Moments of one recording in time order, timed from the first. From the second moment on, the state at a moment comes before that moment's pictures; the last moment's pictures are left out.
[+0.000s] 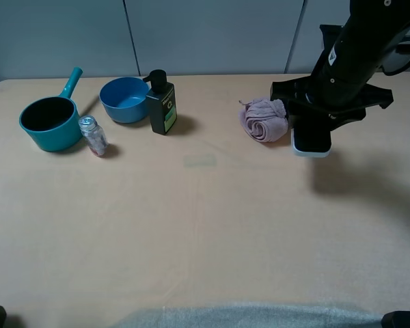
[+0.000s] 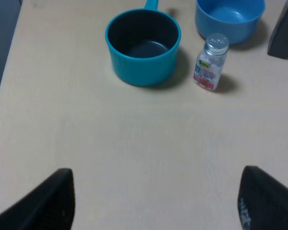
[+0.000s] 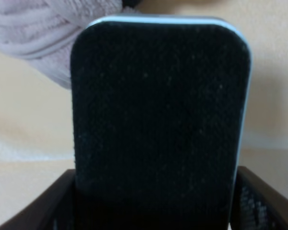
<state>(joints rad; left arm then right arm) -0.03 -0.01 -0.49 0.08 1.05 0.00 0.47 1.66 -1.04 -0.15 0.80 0.65</state>
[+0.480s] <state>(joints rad) -0.03 -0.01 -0.49 0.08 1.05 0.00 0.47 1.66 -1.22 -0.15 0.84 0.58</state>
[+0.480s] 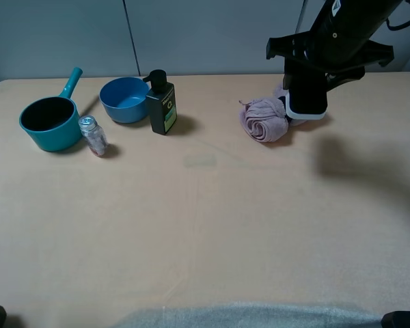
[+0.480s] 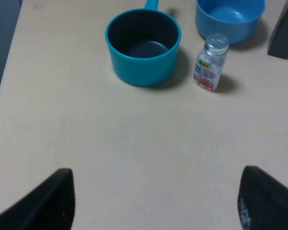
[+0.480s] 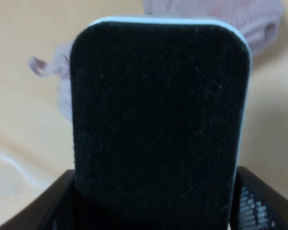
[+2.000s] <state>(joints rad) -0.03 -0.01 -0.49 0.08 1.05 0.00 0.59 2.07 -1.68 -0.04 0.92 0.40</state>
